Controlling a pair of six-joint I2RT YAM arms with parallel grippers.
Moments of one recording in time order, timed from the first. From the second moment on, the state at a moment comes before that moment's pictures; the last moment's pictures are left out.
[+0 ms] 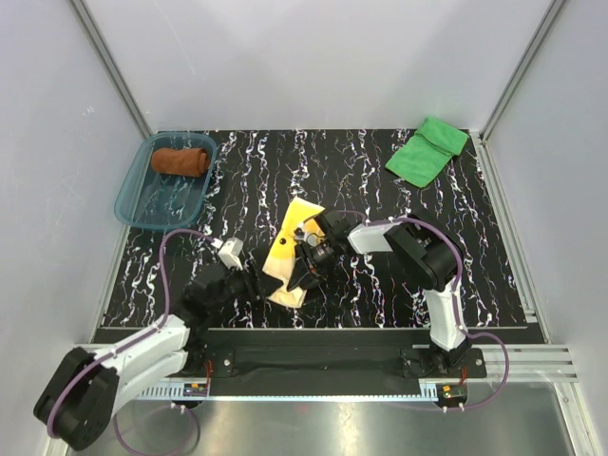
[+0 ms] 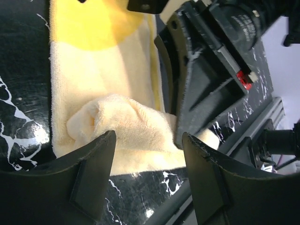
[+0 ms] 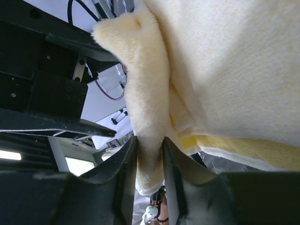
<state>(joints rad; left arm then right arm) -0.54 0.79 0.06 0.33 0.26 -0.71 0.70 2.07 1.09 -0.02 -1.08 0.83</state>
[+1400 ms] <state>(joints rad) -0.58 1.12 0.32 0.11 -0.11 -0.81 1.03 1.55 1.03 -0.08 -0.14 0.35</state>
